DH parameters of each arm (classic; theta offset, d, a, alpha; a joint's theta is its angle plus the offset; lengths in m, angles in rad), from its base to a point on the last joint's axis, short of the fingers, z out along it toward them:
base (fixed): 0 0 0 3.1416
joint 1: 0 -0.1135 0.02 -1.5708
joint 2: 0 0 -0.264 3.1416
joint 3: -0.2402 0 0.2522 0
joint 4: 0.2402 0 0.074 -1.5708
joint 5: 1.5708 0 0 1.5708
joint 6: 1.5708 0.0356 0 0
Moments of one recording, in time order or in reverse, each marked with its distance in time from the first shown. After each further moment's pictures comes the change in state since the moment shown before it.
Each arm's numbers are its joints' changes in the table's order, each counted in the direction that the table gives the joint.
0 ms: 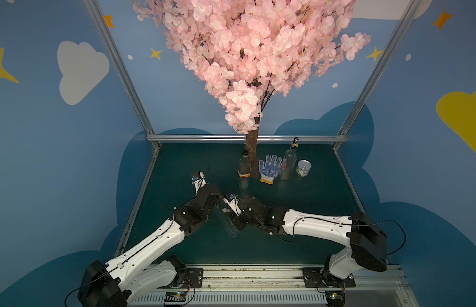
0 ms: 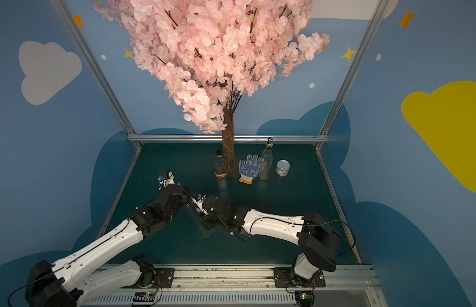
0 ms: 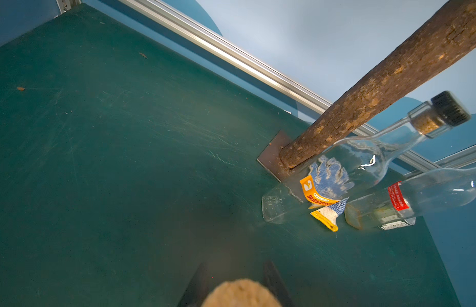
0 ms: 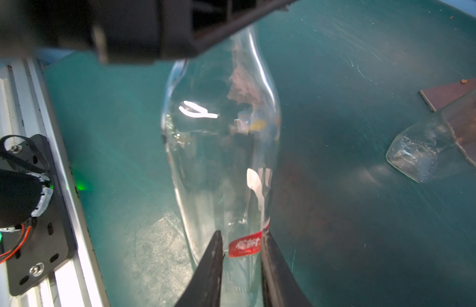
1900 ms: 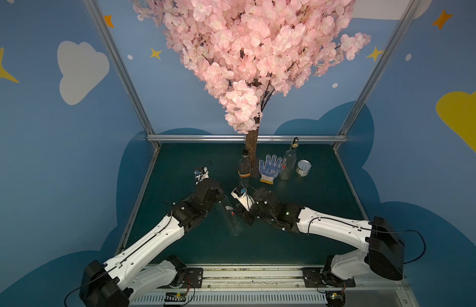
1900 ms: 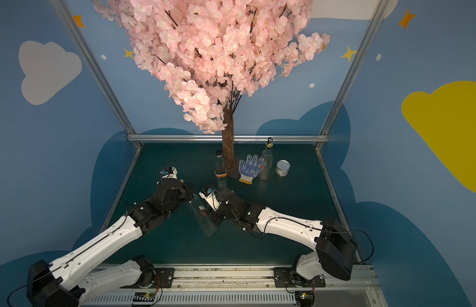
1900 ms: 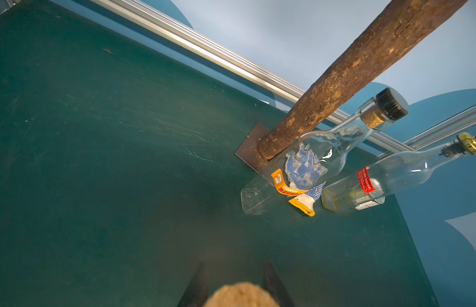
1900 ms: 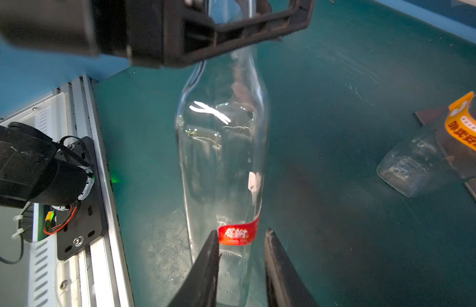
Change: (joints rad) left arm -0.020 -0.024 -0.087 0.043 0.107 0.044; right arm 0.092 0.133 0.080 -0.042 -0.175 -0.063
